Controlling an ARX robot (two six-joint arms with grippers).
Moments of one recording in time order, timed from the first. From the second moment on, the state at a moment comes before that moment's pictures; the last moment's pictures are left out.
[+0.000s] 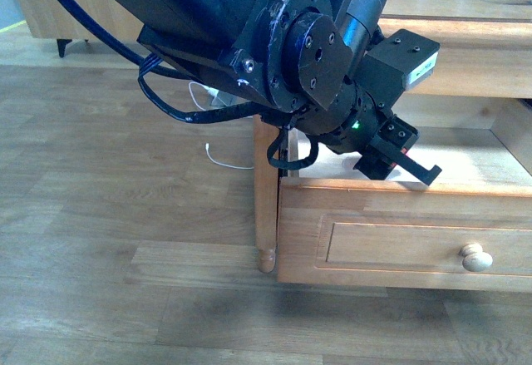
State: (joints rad) left arm -0.60 2.26 1.57 0.11 0.15 0.32; right arm 0.00 0.45 0.13 0.32 0.00 0.01
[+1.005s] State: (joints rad) left arm -0.22 1.18 0.68 0.36 0.05 0.12; right arm 0.00 0.45 0.13 0.32 0.00 0.01
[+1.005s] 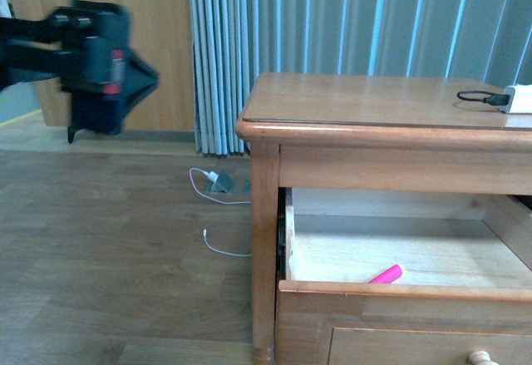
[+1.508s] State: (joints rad) left arm -0.03 0.43 0.23 0.05 0.02 -0.16; right arm 0.00 0.45 0.13 0.32 0.00 0.01
